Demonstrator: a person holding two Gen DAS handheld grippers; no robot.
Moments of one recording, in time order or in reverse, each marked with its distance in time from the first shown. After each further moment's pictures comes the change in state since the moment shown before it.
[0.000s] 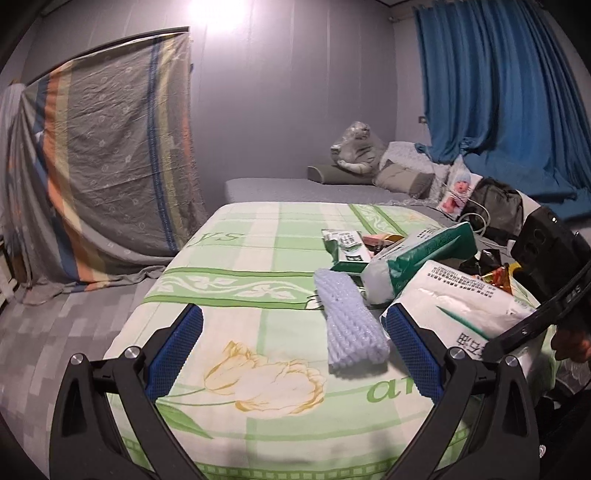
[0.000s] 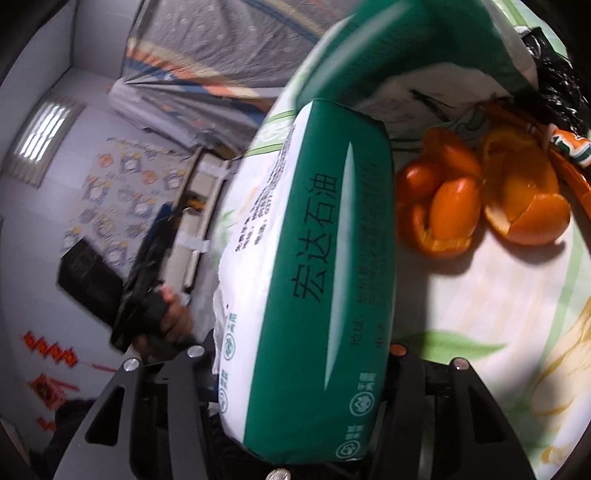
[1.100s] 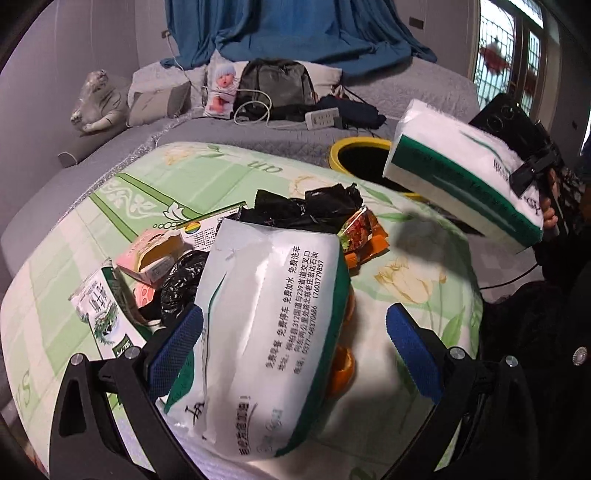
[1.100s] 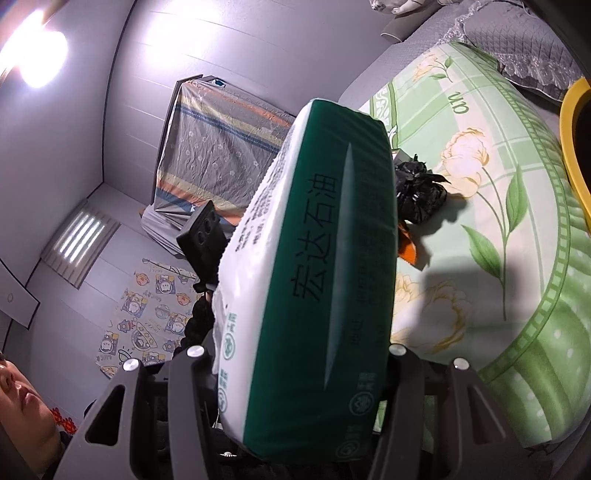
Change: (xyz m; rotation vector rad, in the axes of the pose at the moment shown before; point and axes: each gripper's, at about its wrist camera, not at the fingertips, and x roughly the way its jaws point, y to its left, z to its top) left arm 0.161 -0.149 0.061 0.618 0.374 -0.809; right arm -0.187 -0.094 -0.141 0.160 -0.535 0.109
